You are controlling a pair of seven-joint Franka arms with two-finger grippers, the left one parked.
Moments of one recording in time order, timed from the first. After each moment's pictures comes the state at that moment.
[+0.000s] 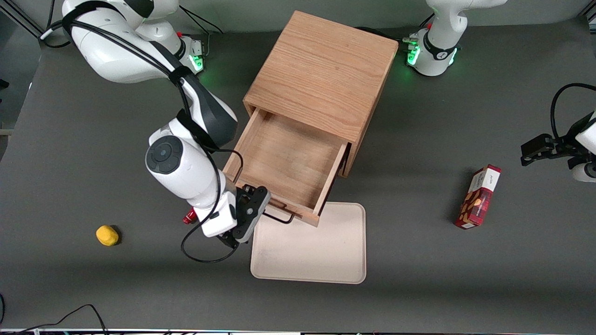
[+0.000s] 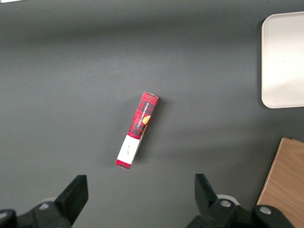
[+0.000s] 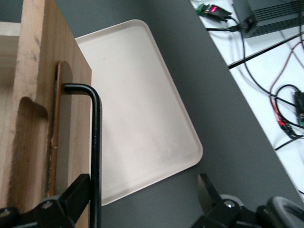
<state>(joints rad) 0.17 0.74 0.44 -1.16 -0.21 2.17 -0.56</state>
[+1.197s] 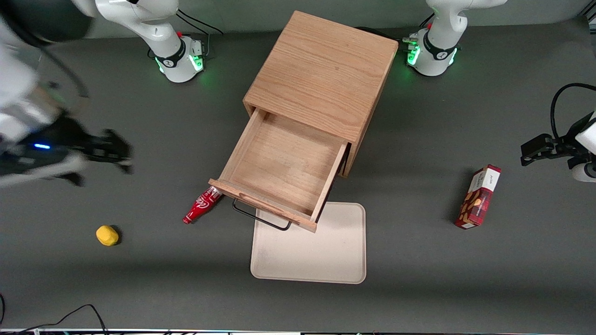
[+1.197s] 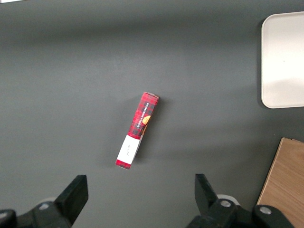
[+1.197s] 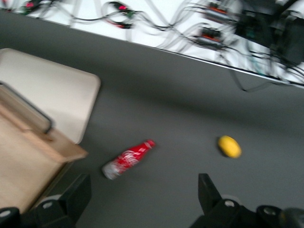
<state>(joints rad) 0.04 0.19 0.14 -1.23 -0.12 1.65 0.00</state>
